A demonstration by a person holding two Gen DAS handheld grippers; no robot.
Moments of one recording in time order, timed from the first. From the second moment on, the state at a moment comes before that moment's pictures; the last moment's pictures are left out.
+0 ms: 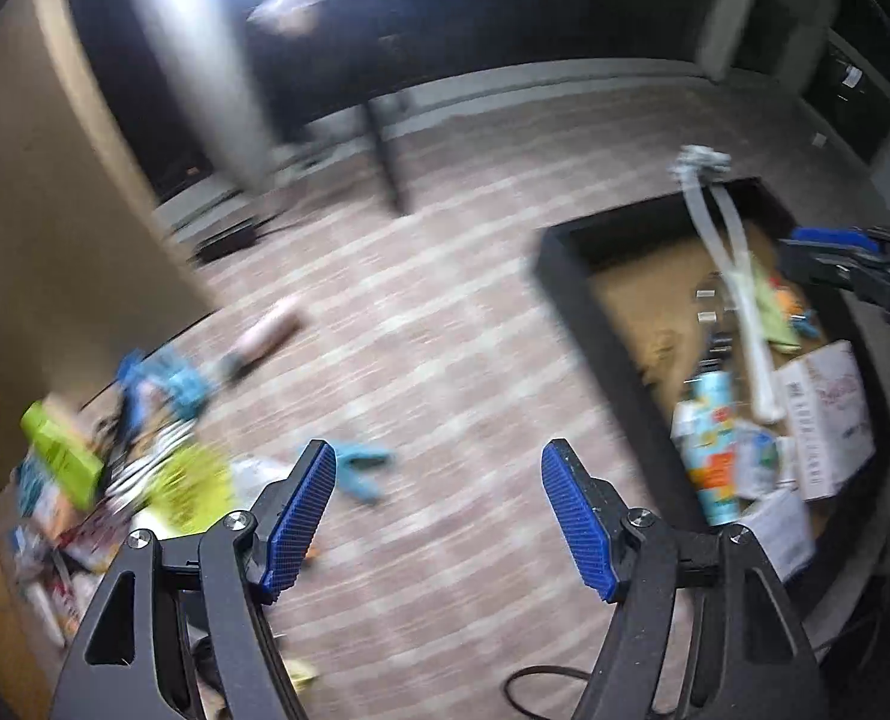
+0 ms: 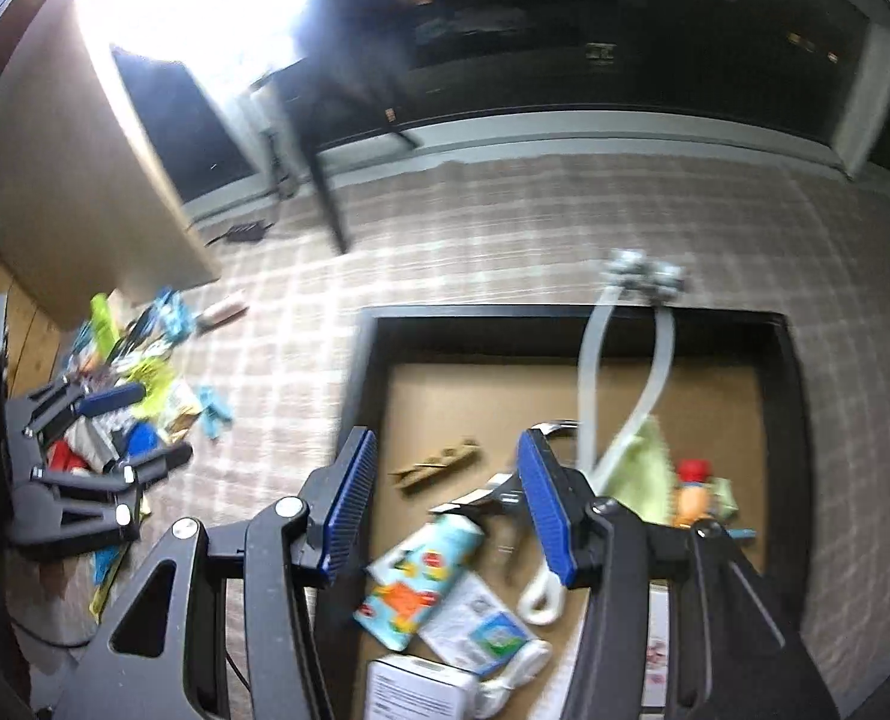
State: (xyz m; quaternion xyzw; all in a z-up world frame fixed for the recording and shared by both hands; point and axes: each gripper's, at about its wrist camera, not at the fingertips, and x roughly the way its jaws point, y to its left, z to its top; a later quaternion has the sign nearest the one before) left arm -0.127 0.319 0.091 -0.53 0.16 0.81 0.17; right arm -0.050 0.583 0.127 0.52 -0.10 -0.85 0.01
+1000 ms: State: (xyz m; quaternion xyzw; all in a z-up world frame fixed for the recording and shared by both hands) left arm -0.192 0.204 0.031 -0.59 0.20 0.78 0.01; right arm -0.157 0.364 0.020 0.61 0.08 -0.77 0.18
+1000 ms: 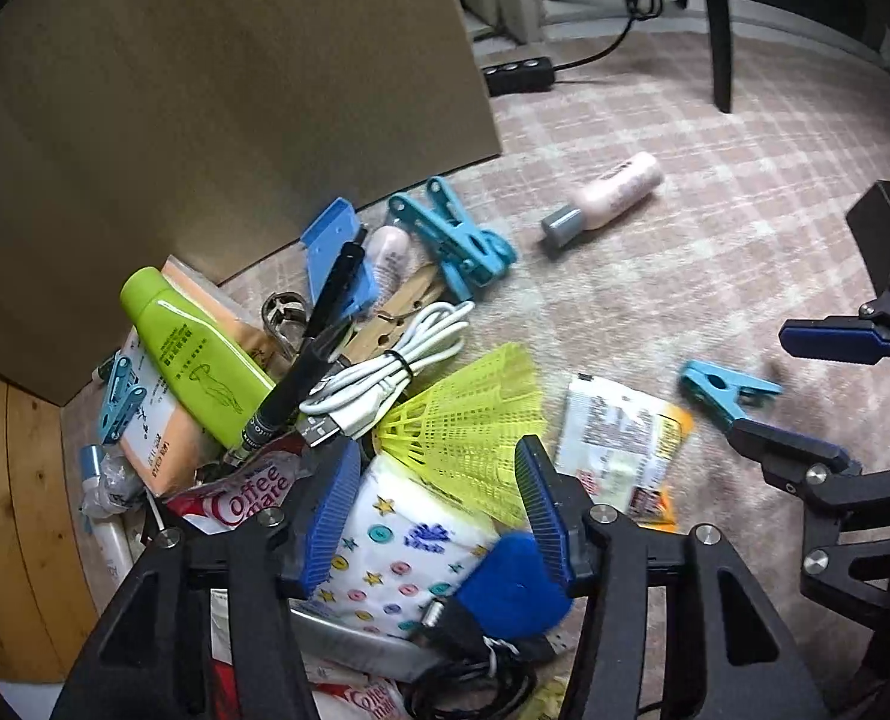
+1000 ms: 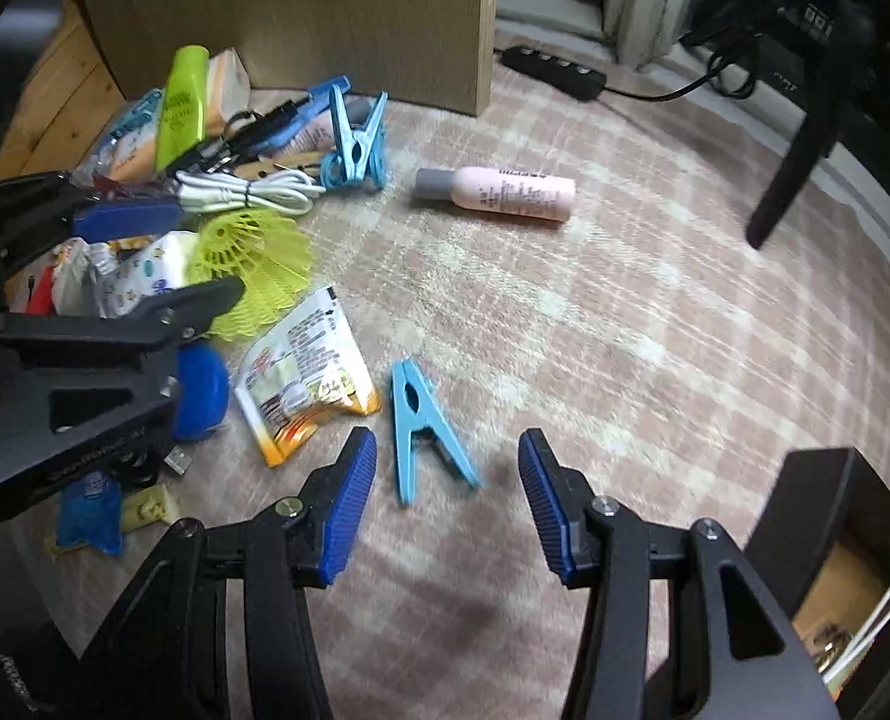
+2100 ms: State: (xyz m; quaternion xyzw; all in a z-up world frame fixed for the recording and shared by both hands) left arm -0.151 0.250 0.127 -0.51 0.13 0.84 0.11; right arm -0.098 0.484 0.102 0.55 -0.05 -0.83 0.09
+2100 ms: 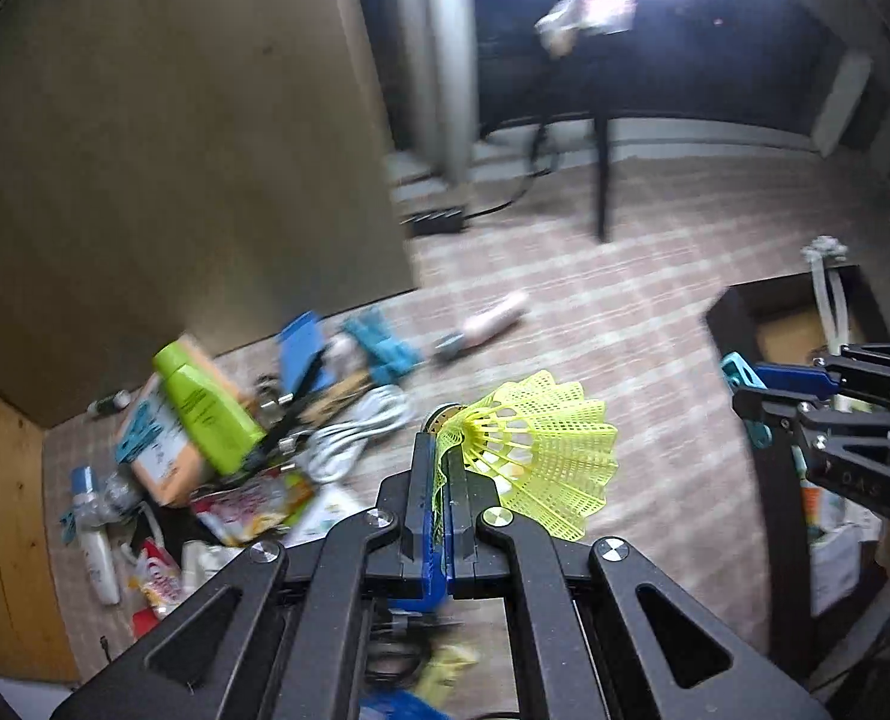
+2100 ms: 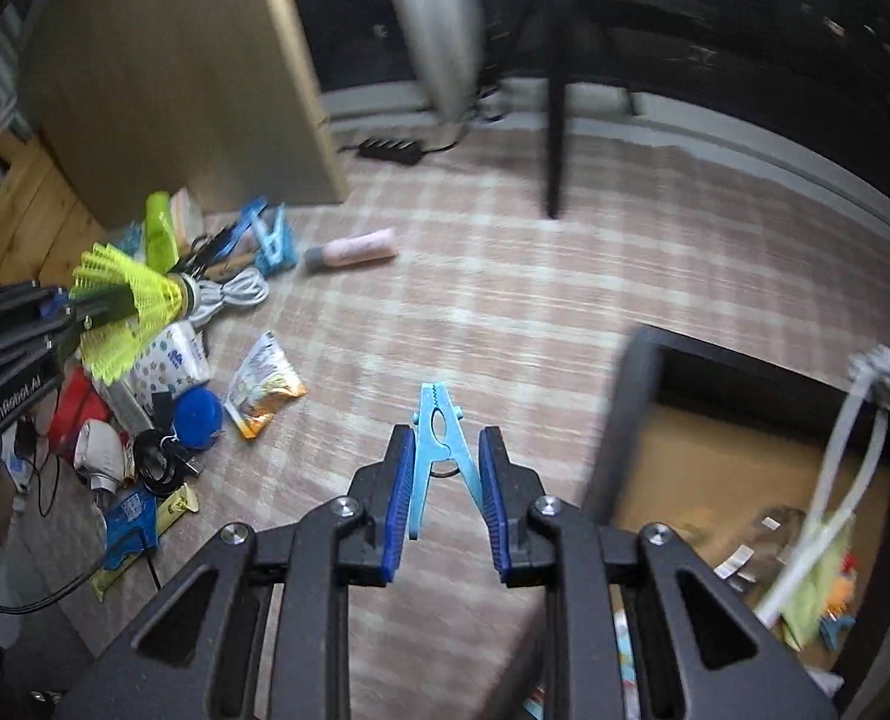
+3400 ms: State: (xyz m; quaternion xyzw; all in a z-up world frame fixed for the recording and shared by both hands) left arm -0.079 0.392 0.160 -0.46 0.13 0.85 0.23; right arm -0.008 0.648 0.146 0.50 -0.12 -0.86 -0.06
